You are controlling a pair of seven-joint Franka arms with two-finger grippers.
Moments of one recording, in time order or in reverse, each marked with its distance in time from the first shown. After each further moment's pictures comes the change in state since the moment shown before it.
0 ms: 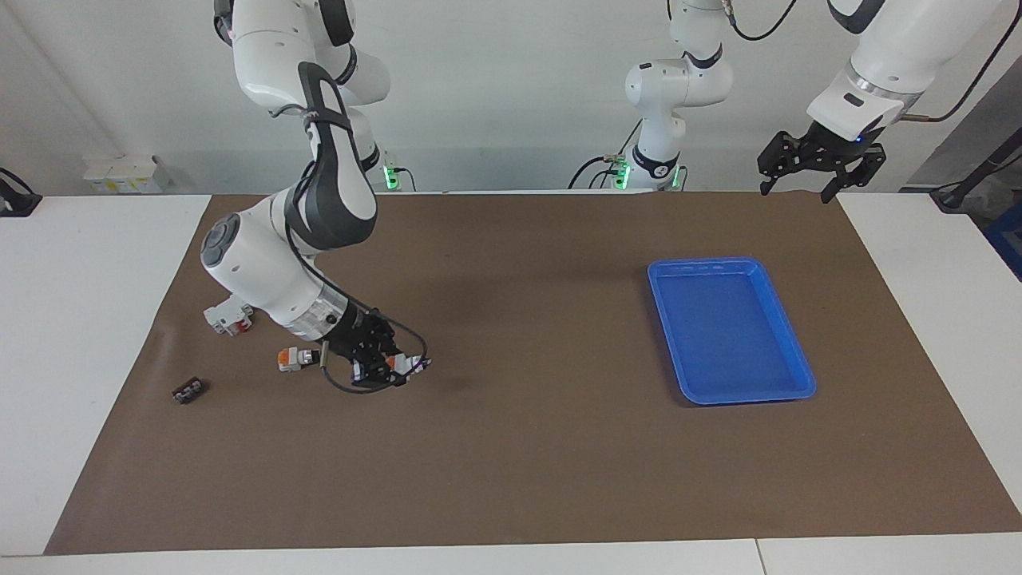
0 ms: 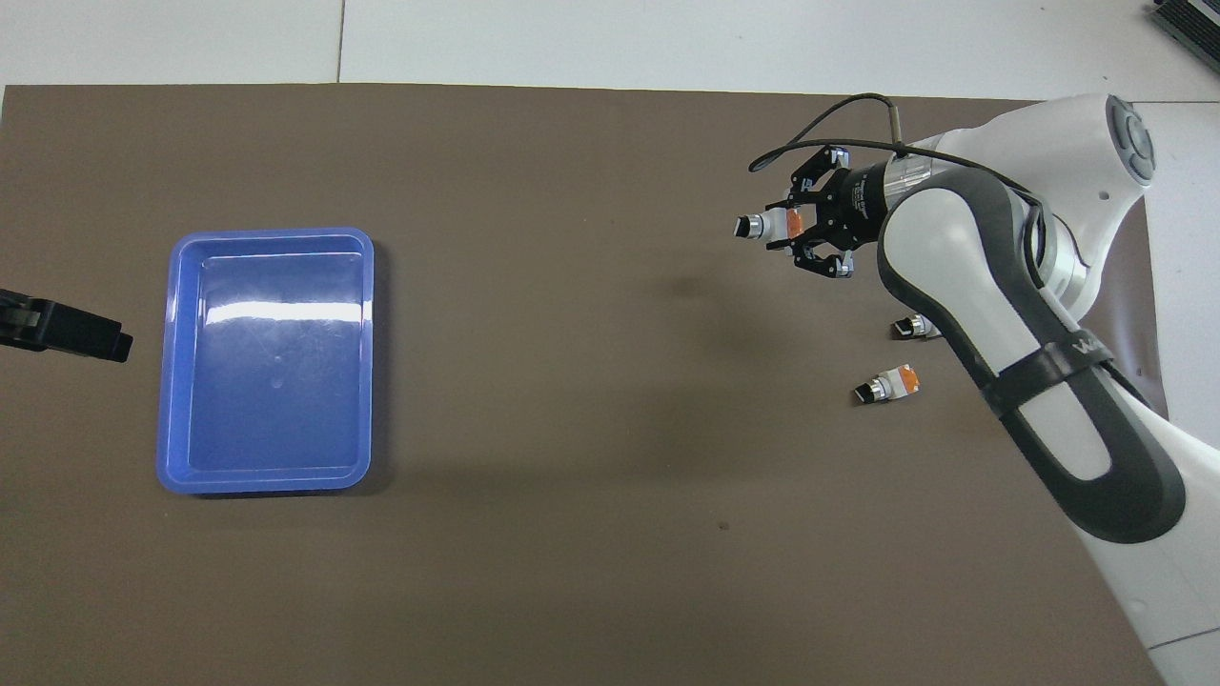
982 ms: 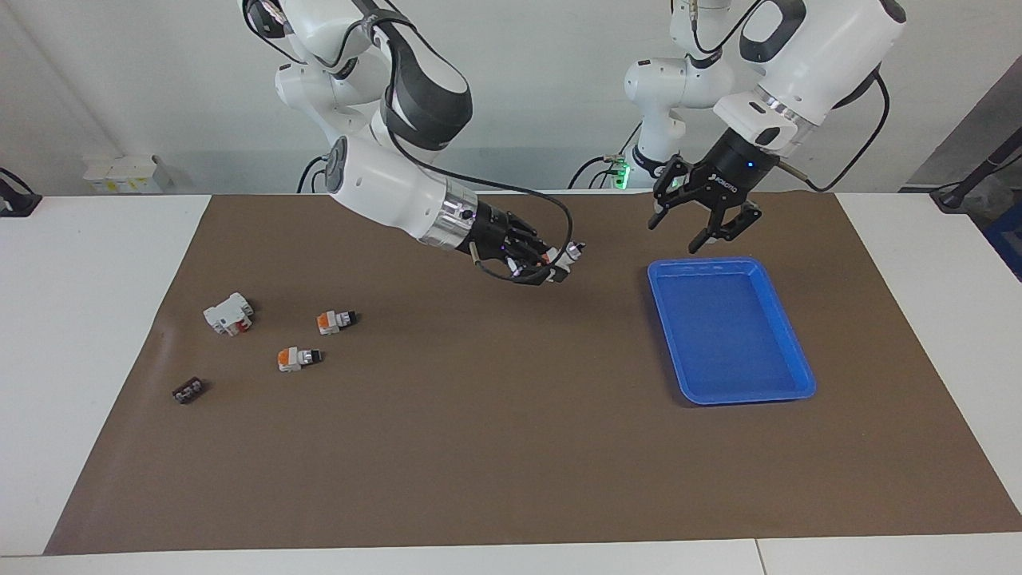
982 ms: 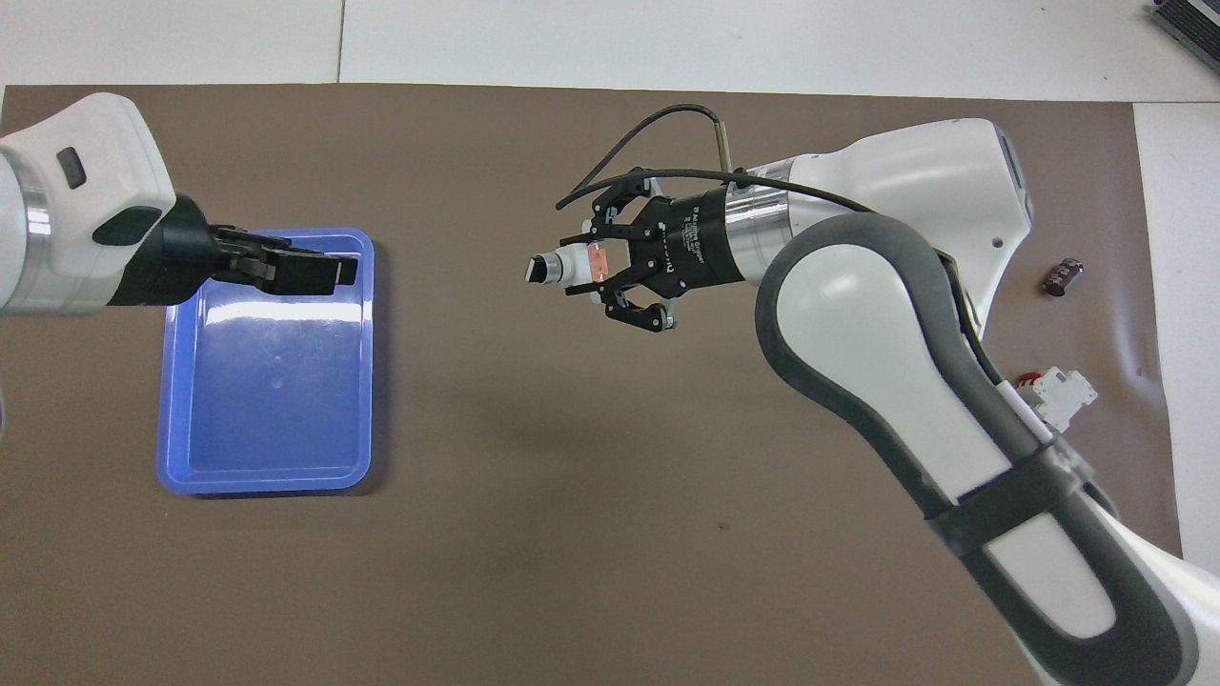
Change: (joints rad) left arm -0.147 -0.016 -0.025 -0.201 -0.514 0.482 0.155; right arm 0.113 -0.075 0.222 0.018 0.321 0.089 0.003
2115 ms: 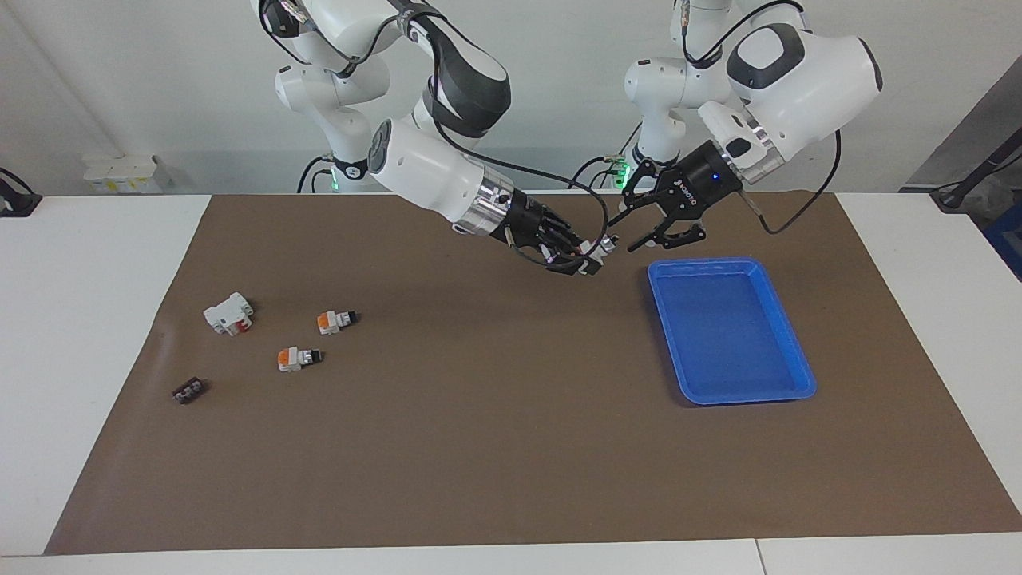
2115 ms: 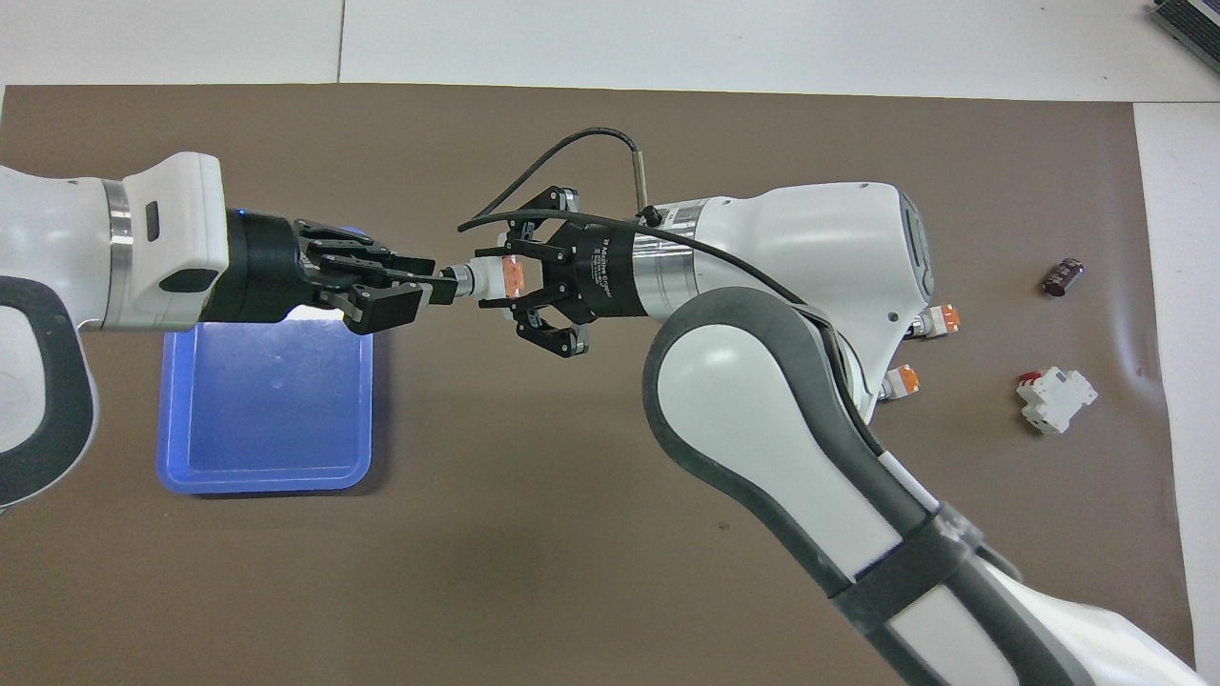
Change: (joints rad) left arm -0.018 0.012 -0.001 -0.077 -0.290 0.017 0.337; right arm 0.070 0.000 -0.003 -0.016 0.016 0.112 0.012
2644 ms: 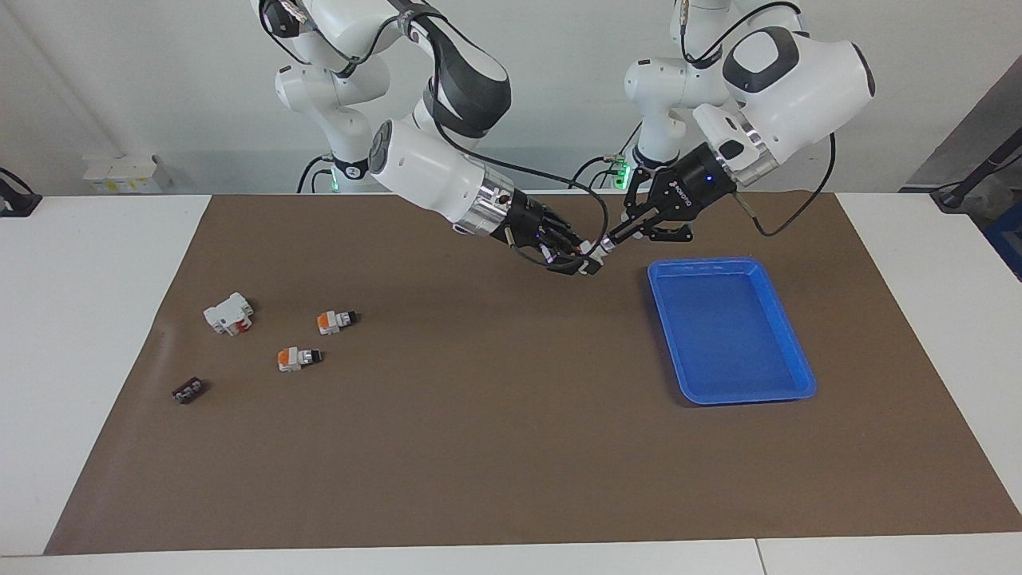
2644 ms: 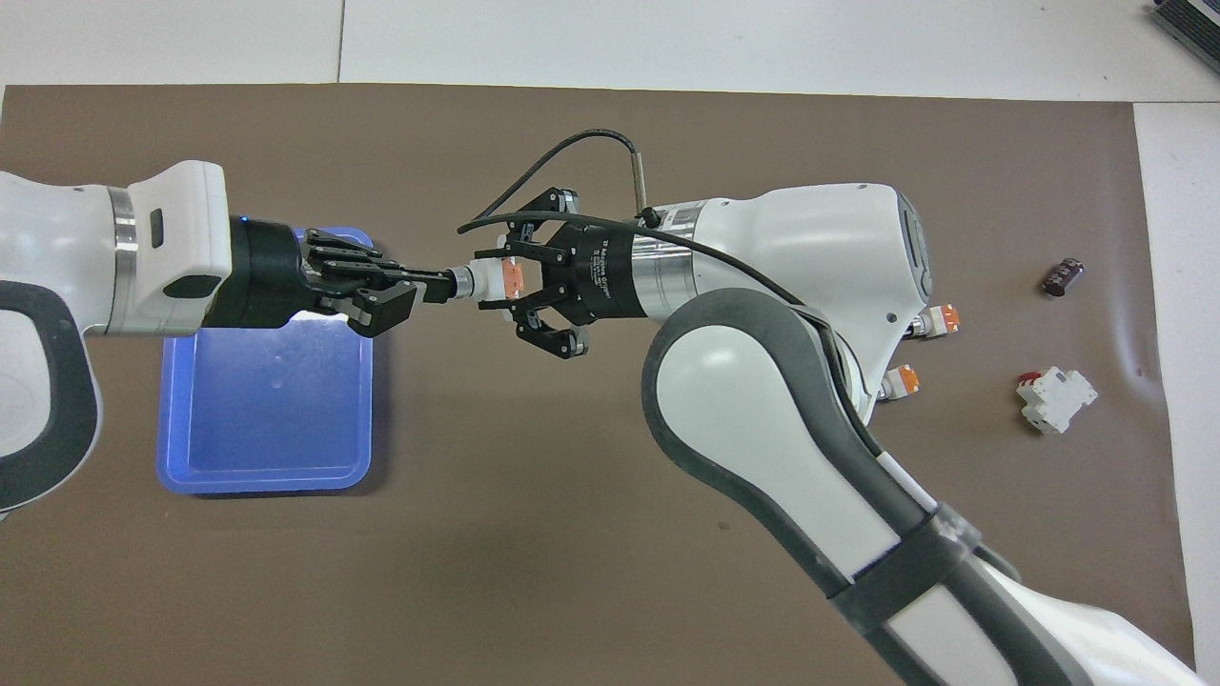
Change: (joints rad) left arm 0.000 -0.006 0.002 -0.015 -0.003 -0.001 -0.041; right arm 0.000 0.000 0.001 -0.002 0.000 -0.001 0.000
